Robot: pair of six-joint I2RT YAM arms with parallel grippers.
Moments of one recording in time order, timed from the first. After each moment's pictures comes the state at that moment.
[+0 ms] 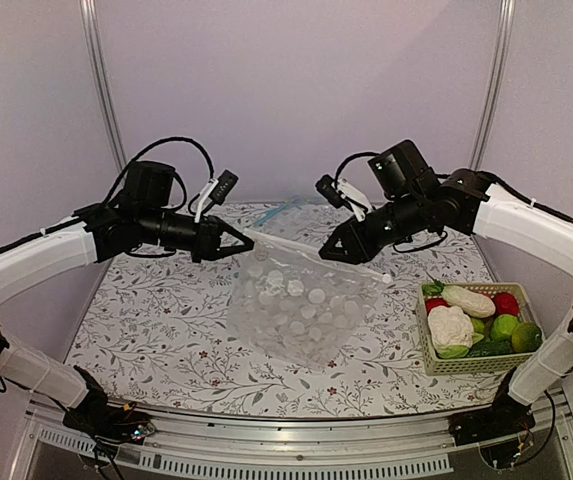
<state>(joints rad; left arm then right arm) -0.62 1.33 1.10 -0.28 0.69 -0.12 0.83 1.54 1.49 -0.70 -0.30 0.09</state>
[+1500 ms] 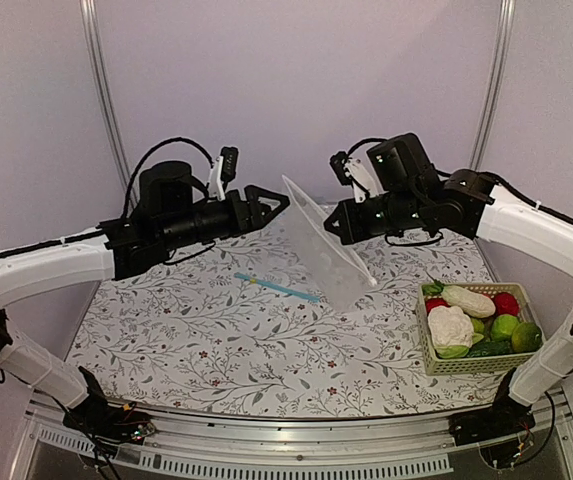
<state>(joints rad) -0.82 1.37 1.07 0.16 0.13 -0.69 0.89 1.52 1.50 -0.59 0.02 0.36</state>
